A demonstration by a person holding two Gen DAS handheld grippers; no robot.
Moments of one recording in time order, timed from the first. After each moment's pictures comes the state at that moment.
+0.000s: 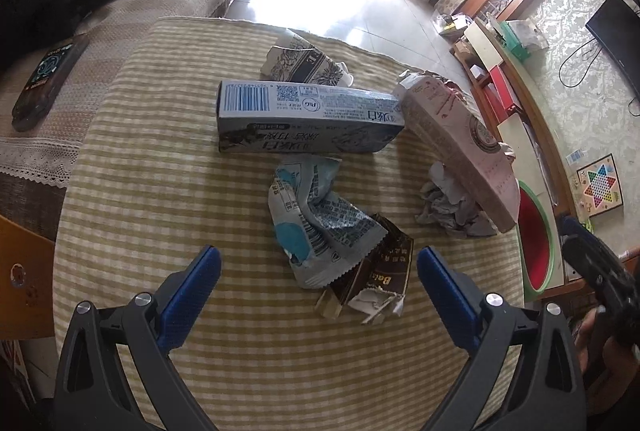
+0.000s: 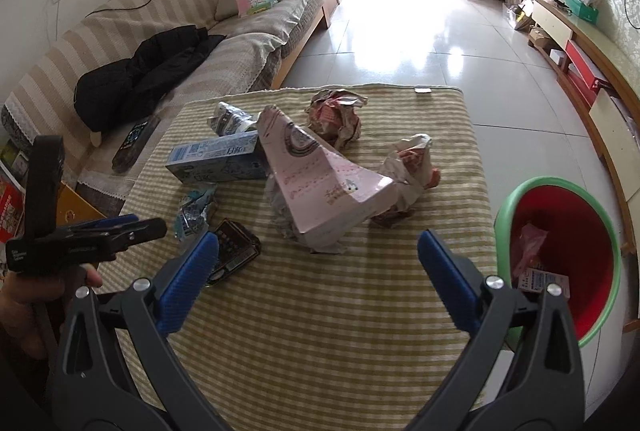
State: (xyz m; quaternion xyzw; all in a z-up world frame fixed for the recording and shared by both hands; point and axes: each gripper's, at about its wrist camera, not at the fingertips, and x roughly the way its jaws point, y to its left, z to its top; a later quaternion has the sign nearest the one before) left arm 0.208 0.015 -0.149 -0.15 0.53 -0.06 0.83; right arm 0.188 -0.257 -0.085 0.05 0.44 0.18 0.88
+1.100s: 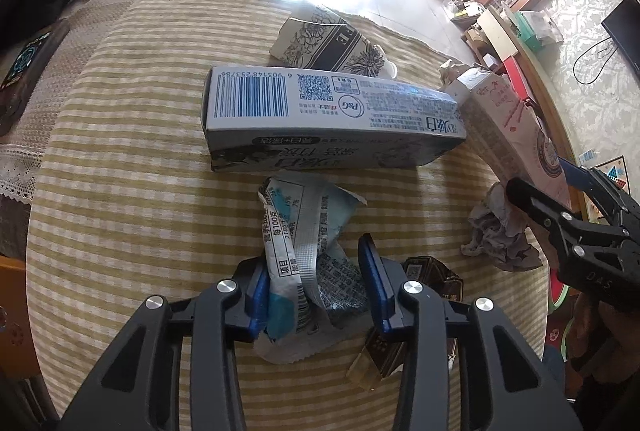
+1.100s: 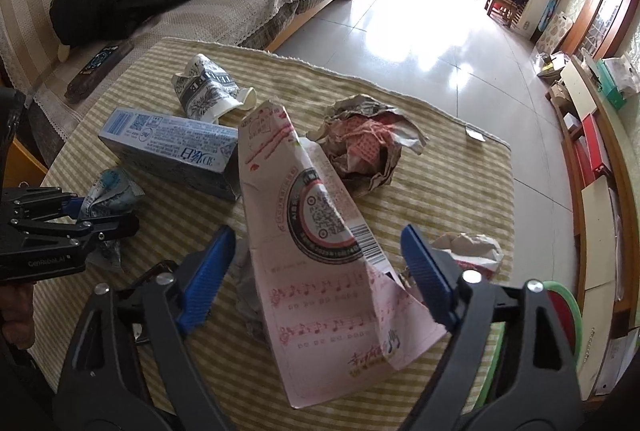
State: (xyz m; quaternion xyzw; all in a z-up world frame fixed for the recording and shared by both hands) left arm 0.246 0.033 -0.195 -0.15 0.56 -0.06 0.82; right arm 0.281 -0.180 -0.124 -0.12 0.47 0.19 0.85
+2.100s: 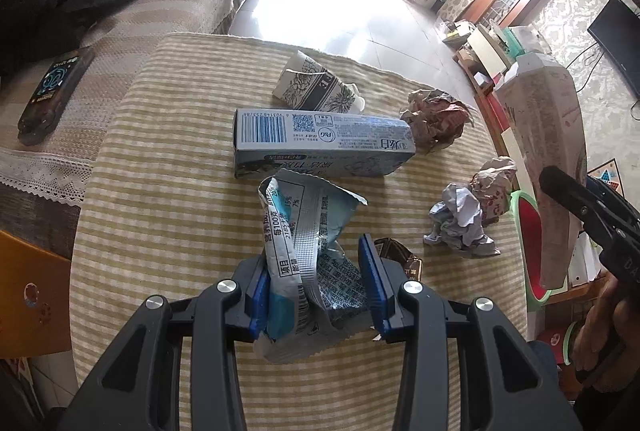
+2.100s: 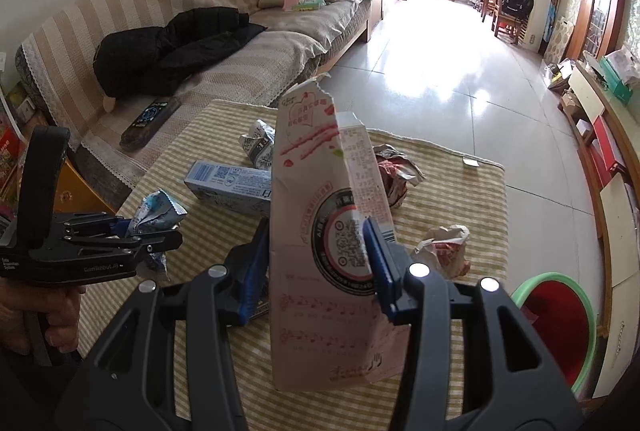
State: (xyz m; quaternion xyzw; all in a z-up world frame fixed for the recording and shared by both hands) left arm 0.208 0.032 -0.133 -0.14 0.51 -0.05 0.84; right arm 0.227 -0.208 -0.048 -0.05 0.40 0.24 0.88
